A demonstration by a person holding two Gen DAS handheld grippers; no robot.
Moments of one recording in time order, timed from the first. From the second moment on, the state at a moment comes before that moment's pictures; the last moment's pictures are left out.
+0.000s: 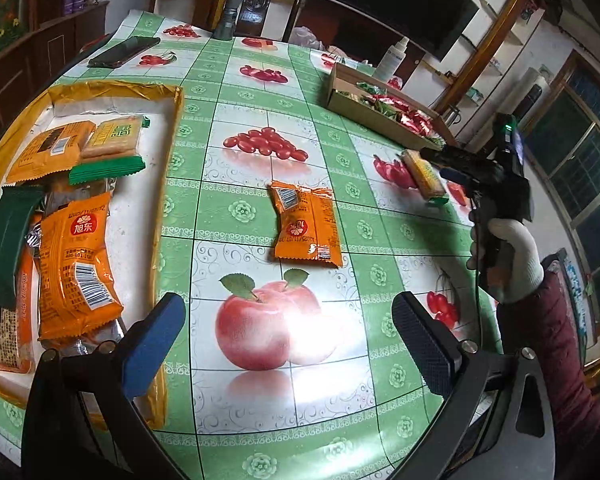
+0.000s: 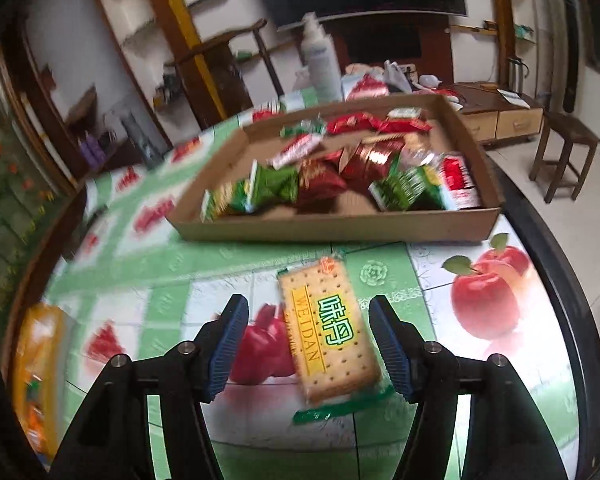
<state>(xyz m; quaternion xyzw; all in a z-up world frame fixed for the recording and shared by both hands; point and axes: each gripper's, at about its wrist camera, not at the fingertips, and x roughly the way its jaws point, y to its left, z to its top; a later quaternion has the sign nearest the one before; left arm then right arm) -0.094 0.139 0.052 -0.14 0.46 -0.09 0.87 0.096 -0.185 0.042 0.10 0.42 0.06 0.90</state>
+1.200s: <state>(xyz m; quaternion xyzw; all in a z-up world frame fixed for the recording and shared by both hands) -0.011 0.071 0.011 0.01 0.48 -0.04 0.88 0.009 -0.128 0.010 0.11 0.43 0.17 0.88</state>
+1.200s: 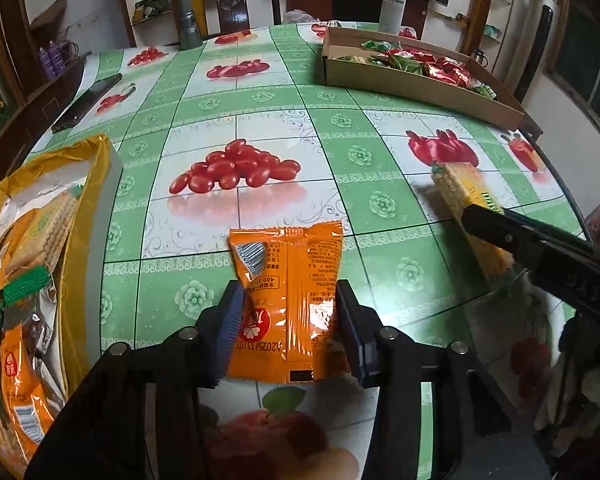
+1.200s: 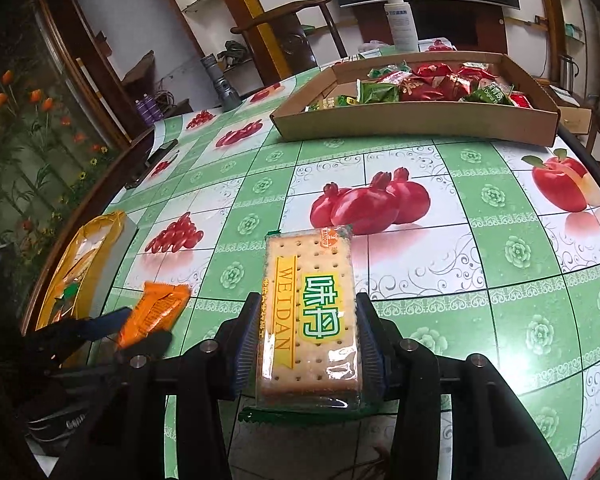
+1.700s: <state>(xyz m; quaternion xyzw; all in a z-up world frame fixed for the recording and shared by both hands) -0.067 0.119 0.055 -0.09 0.43 -0.07 0.90 0.004 -0.127 0.012 0.09 0.41 0.16 0.90</state>
